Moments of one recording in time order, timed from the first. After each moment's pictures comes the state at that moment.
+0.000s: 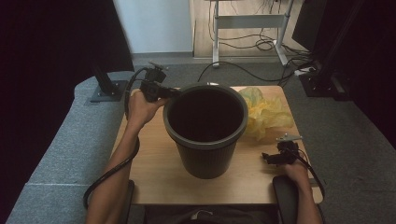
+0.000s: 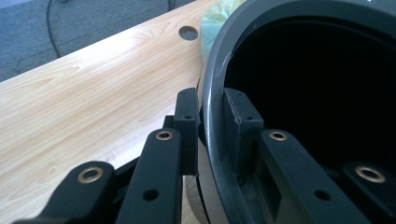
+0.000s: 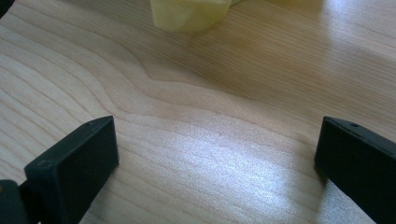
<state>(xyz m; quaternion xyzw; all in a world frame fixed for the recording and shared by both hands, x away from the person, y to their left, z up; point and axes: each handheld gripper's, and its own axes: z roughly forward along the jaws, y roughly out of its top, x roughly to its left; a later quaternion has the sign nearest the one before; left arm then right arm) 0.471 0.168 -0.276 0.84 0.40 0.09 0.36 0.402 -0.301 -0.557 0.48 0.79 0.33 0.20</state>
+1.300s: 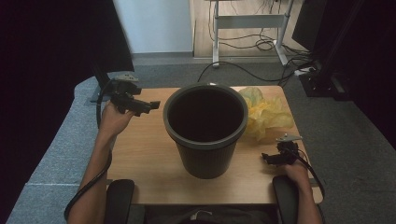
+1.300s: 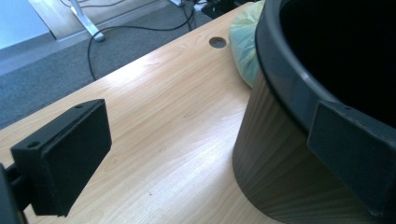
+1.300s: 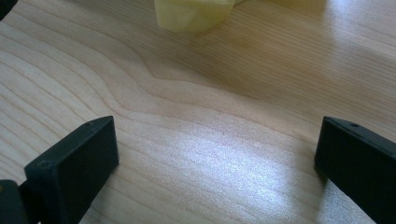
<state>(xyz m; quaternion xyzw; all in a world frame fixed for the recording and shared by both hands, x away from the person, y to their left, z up) 0.439 0.253 -0.293 0.83 0.36 0.16 0.40 0.402 -0.301 -0.557 0.47 0.79 0.33 0.20</state>
